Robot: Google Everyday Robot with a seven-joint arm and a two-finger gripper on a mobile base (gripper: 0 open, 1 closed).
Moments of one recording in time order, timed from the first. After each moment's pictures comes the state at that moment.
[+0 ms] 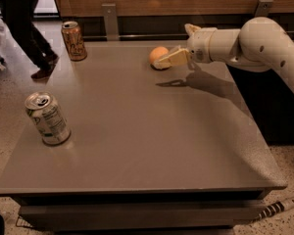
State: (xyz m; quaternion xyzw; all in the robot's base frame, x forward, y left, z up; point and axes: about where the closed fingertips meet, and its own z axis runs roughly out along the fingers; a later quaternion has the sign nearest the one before) arm 0.739 -0.084 0.901 -0.42 0.68 0.20 0.57
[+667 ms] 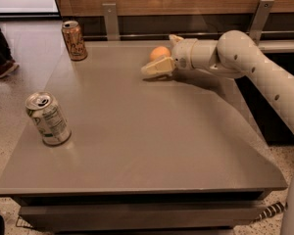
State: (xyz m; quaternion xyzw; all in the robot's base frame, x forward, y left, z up) arm 0.770 -0.048 0.854 -0.42 0.67 0.24 0.56
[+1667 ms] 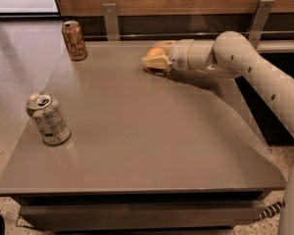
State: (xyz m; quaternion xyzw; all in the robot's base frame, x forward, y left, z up) arm 0.771 -0.037 0.849 -0.42 0.67 0.24 0.56
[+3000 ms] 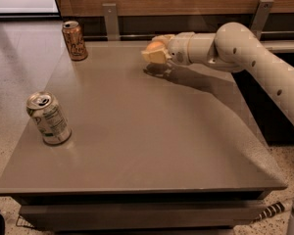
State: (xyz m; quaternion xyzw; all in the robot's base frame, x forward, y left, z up) arm 0.761 -0.036 0.874 -0.43 0.67 0.24 0.56
